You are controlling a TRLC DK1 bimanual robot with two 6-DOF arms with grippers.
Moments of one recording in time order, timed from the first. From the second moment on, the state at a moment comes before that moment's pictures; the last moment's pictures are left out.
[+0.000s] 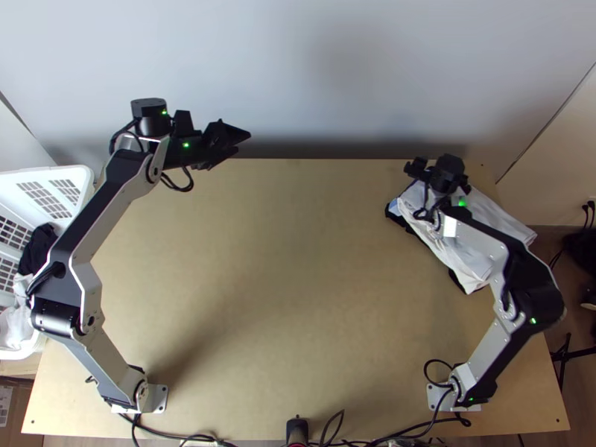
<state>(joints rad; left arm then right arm) -0.17 1.81 1.74 -0.31 0.69 -0.78 0.12 1.91 1.19 0.45 0.40 0.26</state>
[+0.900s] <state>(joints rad) -0.18 1.75 1.56 -0.26 0.64 -0.76 -0.23 1.22 0.53 0.47 0.37 0.08</state>
